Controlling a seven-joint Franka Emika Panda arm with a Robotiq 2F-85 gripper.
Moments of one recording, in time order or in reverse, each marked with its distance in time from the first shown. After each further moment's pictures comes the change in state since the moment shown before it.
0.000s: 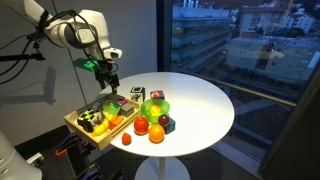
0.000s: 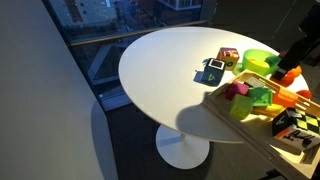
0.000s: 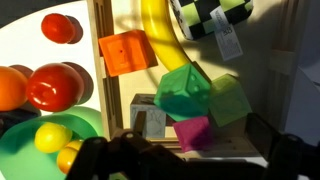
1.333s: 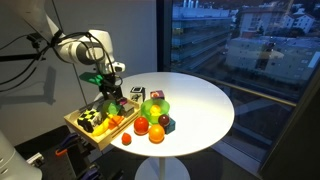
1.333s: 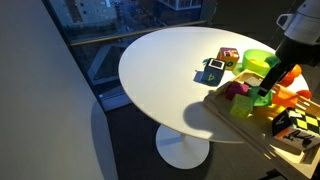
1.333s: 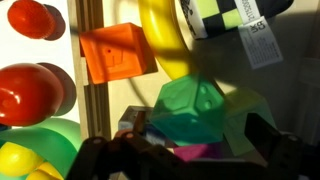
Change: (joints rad) arm 0.001 0.198 0.007 0.007 -0.077 0.154 0.033
